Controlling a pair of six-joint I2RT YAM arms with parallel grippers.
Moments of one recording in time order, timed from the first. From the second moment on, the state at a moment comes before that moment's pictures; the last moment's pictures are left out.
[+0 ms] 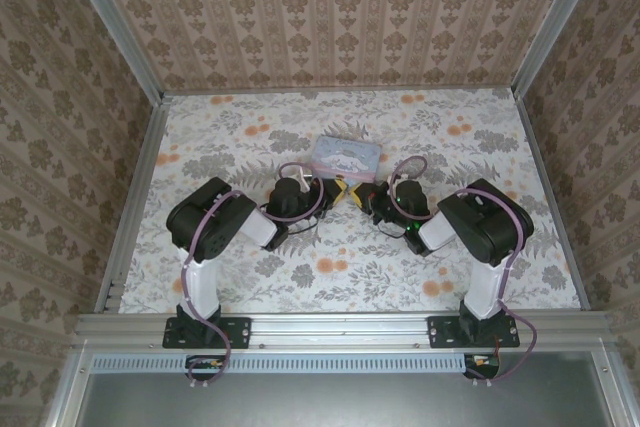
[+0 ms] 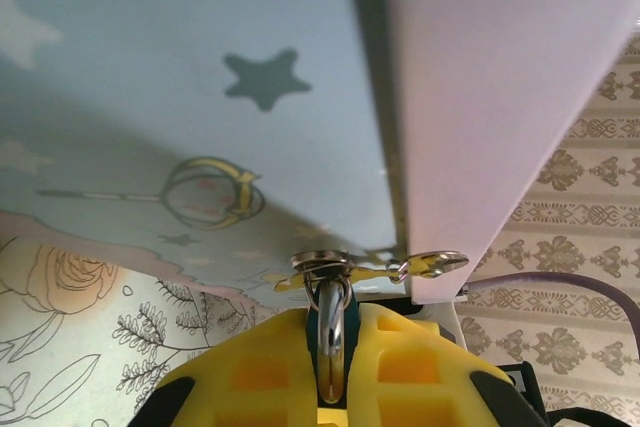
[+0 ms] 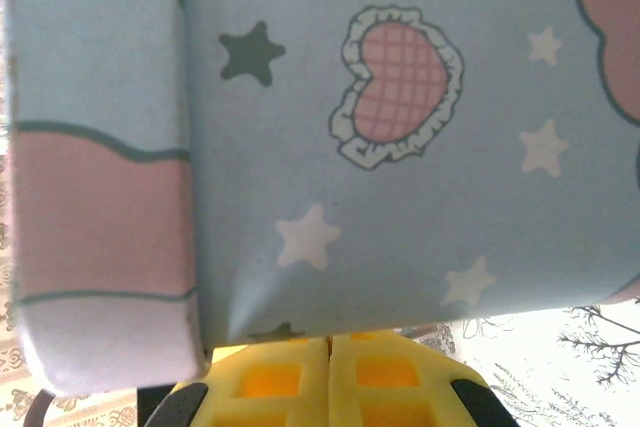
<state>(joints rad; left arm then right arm) -0.71 1.96 0.64 1.11 0.34 -1.43 0.46 1.86 0.49 1.11 -0.32 1.57</state>
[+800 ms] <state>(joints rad) -0.71 1.99 0.62 1.11 0.35 -1.41 0.45 1.89 0.49 1.13 -0.41 1.50</state>
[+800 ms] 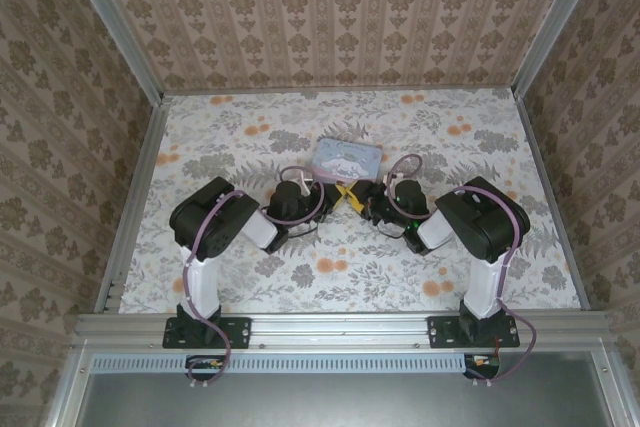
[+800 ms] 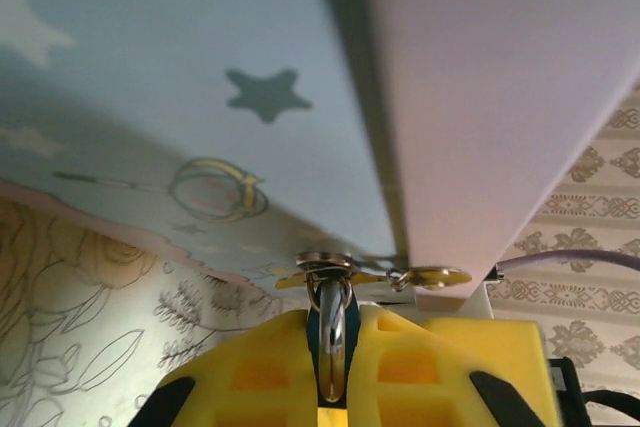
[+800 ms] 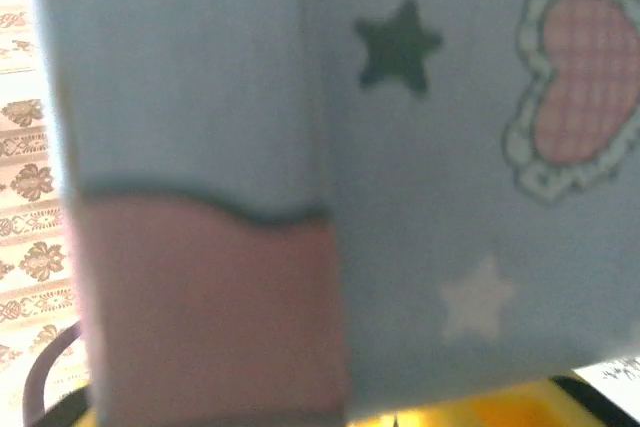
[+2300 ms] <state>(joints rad) -0.68 1.86 0.60 0.88 0.46 -1.35 0.73 1.41 0.59 0.02 0.06 0.10</state>
